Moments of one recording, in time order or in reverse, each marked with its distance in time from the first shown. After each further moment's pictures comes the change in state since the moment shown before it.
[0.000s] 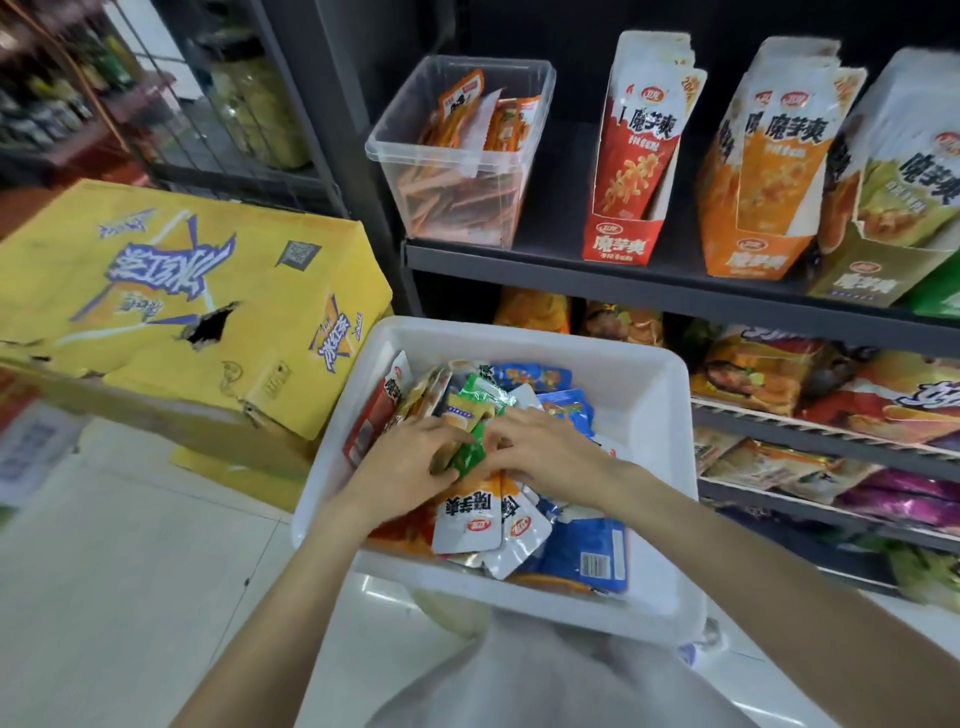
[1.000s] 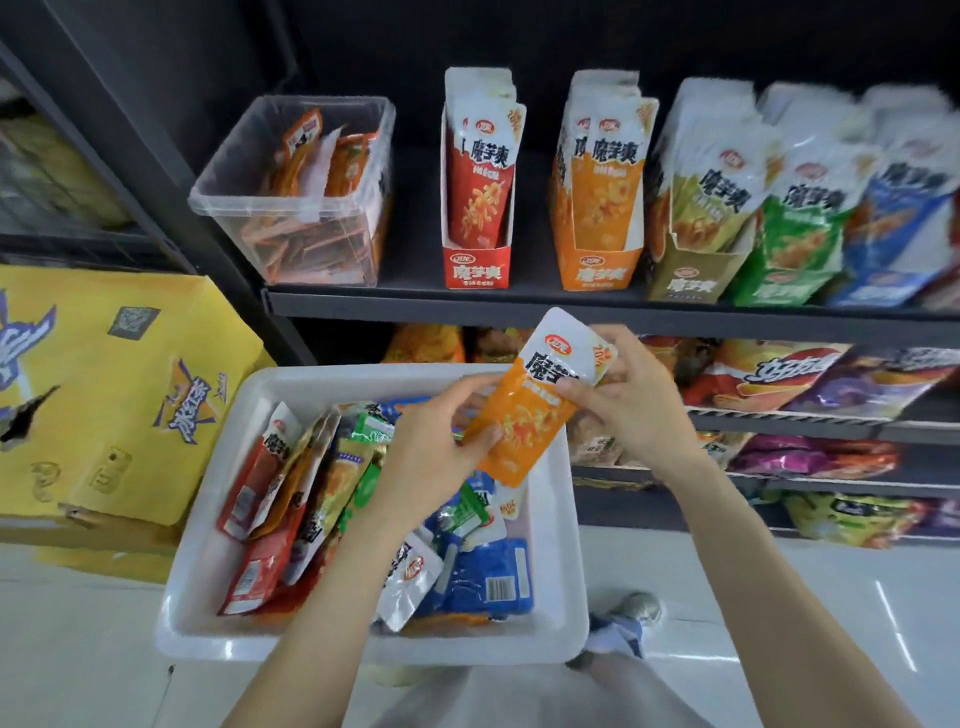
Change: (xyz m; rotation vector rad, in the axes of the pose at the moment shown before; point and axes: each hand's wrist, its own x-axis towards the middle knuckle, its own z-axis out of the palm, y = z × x) left_hand 0.066 0.145 -0.011 -0.544 0.180 0.077; right_hand -0.112 0.037 -0.115 0.885 0.712 0.934
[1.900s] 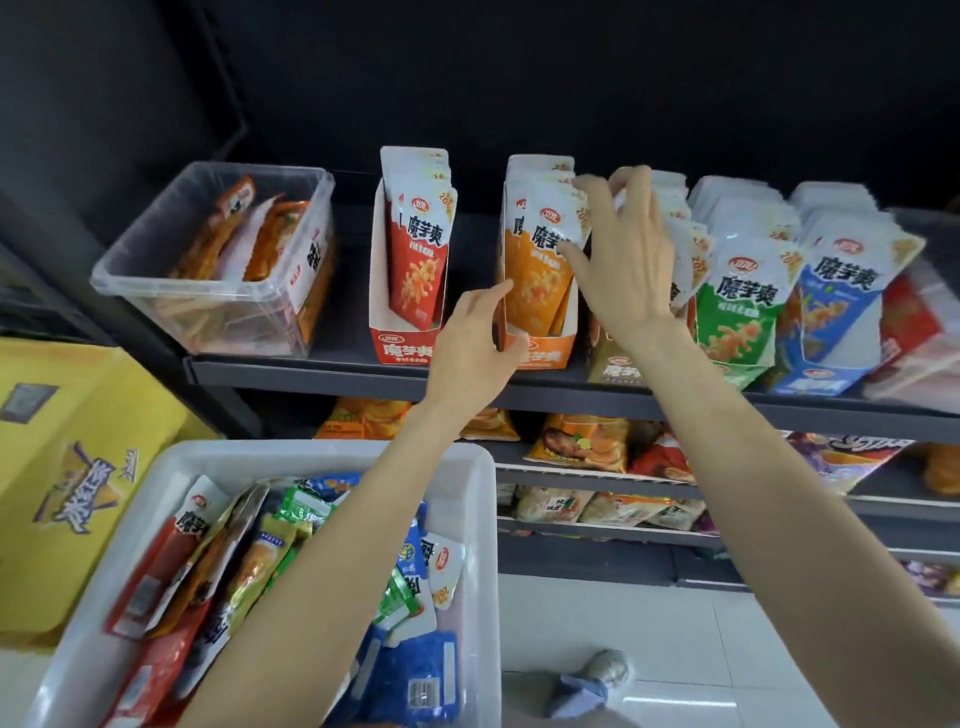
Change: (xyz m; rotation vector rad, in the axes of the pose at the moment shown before) left_hand 0.181 0.047 0.057 0.167 0.209 0.130; right_hand 0.179 -0.049 -0.080 -1.013 0.456 -0.498
